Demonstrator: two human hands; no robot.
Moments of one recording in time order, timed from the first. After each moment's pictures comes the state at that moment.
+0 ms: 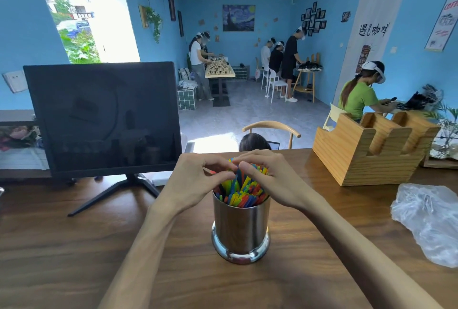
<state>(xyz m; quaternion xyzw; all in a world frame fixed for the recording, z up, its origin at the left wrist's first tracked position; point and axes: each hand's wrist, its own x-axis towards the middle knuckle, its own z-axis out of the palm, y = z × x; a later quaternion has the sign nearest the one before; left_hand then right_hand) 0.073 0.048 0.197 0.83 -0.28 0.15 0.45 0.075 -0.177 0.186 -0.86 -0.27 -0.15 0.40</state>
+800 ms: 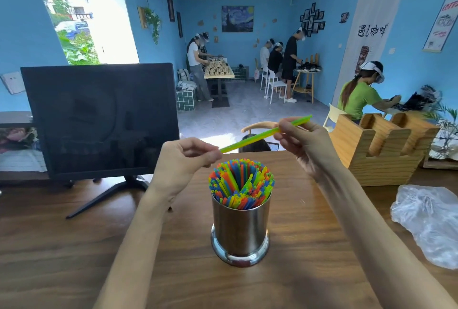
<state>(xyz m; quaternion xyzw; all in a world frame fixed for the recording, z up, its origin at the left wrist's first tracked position) 0.082 0.051 0.216 0.71 -0.17 0.12 0.67 0.095 -0.216 0.230 -0.54 -0.10 -0.11 0.83</state>
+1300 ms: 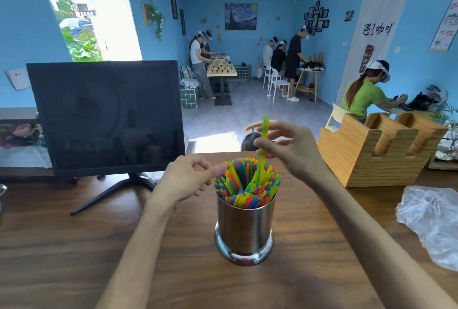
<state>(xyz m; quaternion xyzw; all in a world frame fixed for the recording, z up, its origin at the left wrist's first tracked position) 0.090 0.064 0.194 0.87 -0.02 0.01 0.50 0.097 -0.190 0.217 -0.78 -0.19 -0.21 0.56</state>
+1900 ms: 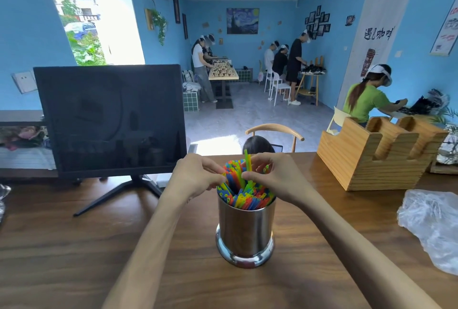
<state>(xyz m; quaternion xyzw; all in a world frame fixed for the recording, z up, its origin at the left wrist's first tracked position) 0.095 0.049 0.200 0.88 -0.03 0.02 0.47 0.093 -0.175 0.181 -0.88 -0.18 -0.15 0.41</state>
